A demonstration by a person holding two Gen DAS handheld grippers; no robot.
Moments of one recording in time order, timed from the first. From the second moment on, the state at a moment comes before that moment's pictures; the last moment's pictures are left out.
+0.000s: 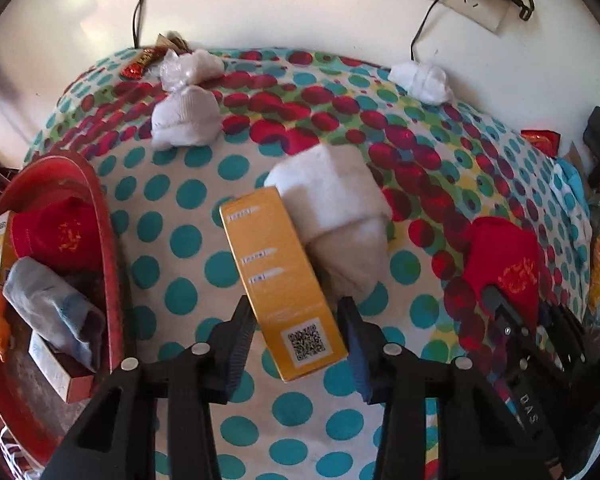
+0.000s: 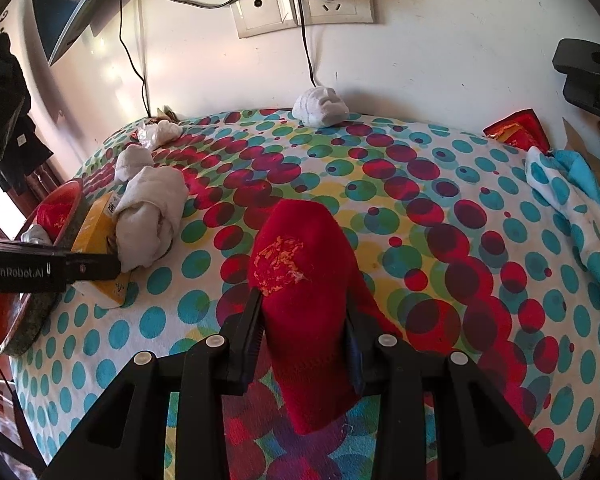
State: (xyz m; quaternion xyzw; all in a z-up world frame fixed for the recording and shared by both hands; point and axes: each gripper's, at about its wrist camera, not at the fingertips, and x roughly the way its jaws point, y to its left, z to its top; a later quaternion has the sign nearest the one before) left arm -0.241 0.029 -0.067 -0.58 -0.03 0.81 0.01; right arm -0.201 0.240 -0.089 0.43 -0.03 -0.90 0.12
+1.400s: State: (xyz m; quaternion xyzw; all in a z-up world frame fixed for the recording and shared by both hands) left arm -0.185 -0.037 -0.004 -0.50 0.06 0.86 0.02; right arm -0.201 0.230 -0.087 0.43 0.00 -0.90 0.10
